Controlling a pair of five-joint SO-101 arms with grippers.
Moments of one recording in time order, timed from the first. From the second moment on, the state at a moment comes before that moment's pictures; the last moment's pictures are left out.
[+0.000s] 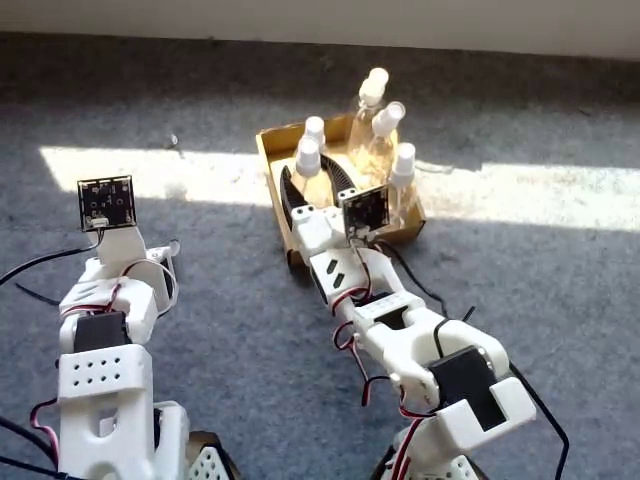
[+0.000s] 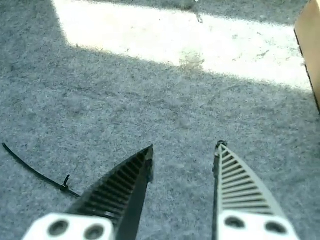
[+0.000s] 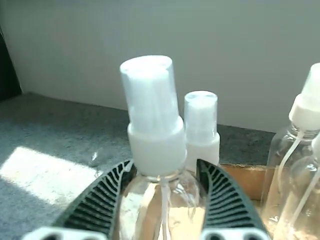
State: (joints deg) left arm -16.8 -57.5 68.7 41.9 3.4; right arm -31.2 1.8 59.4 -55.4 -2.3
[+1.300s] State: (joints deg) left arm -16.8 -57.5 68.7 41.9 3.4; right arm -30.9 -18.7 53.3 -29.1 2.8
